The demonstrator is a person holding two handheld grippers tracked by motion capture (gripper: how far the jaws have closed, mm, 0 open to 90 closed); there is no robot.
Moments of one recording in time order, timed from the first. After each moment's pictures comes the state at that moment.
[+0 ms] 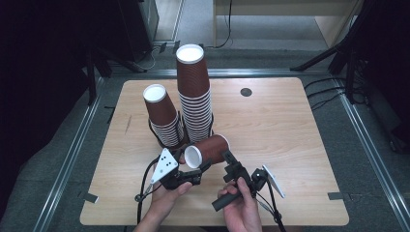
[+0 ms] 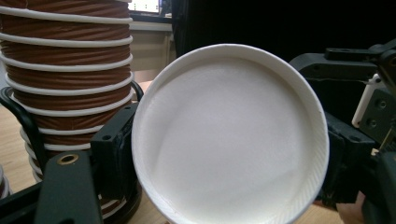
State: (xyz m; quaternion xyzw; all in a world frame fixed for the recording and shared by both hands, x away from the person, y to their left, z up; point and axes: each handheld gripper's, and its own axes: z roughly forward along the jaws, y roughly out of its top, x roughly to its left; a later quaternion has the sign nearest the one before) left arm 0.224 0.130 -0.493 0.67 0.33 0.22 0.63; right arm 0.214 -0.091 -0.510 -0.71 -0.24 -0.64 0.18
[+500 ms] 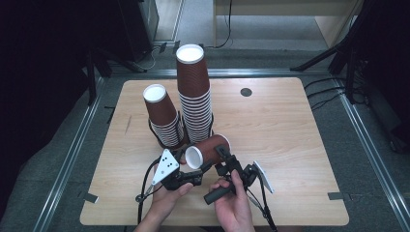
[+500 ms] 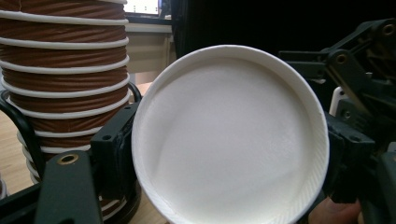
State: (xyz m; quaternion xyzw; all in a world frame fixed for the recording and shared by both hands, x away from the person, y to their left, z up) left arm 0.223 0.128 -0.494 0.67 0.32 0.23 0.63; right arm 0.229 -0.073 -0.515 -0.72 -0.20 -0.62 0.24
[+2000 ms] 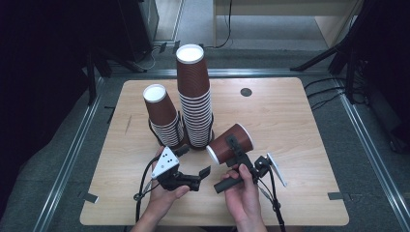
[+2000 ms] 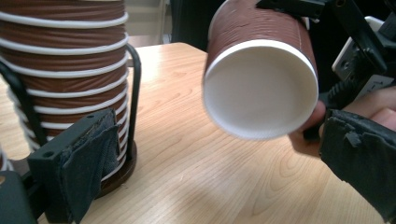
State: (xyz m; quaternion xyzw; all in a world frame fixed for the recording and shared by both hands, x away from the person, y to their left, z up) left arm 0.226 0.137 -0.490 0.70 0.36 0.18 0.59; right arm 0.247 -0.100 -0.500 -0.67 -0.24 -0.69 0.08
